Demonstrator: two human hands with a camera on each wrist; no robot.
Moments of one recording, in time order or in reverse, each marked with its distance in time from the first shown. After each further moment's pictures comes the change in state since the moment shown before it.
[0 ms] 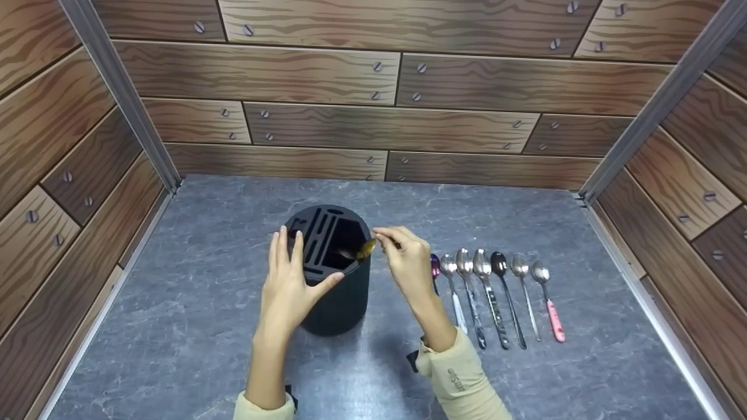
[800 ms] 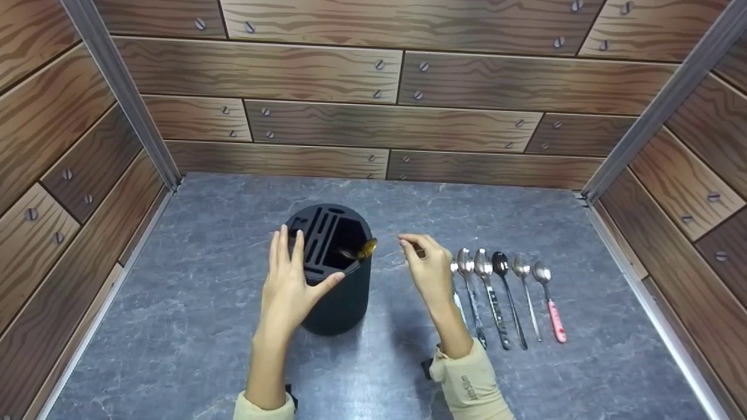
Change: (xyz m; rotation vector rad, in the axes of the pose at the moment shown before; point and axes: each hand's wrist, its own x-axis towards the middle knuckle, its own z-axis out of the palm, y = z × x) left_hand 0.000 0.000 -0.001 -0.007 -0.016 -0.022; right_hand -0.019 0.029 -0.020 -0.114 0.020 0.126
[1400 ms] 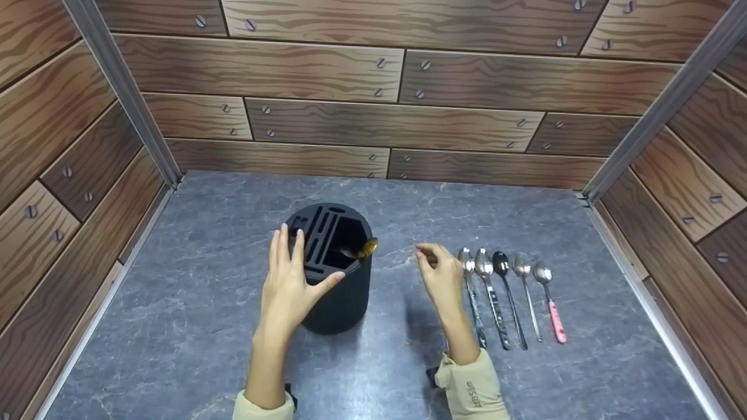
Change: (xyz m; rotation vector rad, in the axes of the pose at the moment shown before) left_hand 0.000 0.001 0.000 0.000 -0.010 -0.011; right_hand -0.018 0.032 -0.009 -0.115 -0.023 0.164
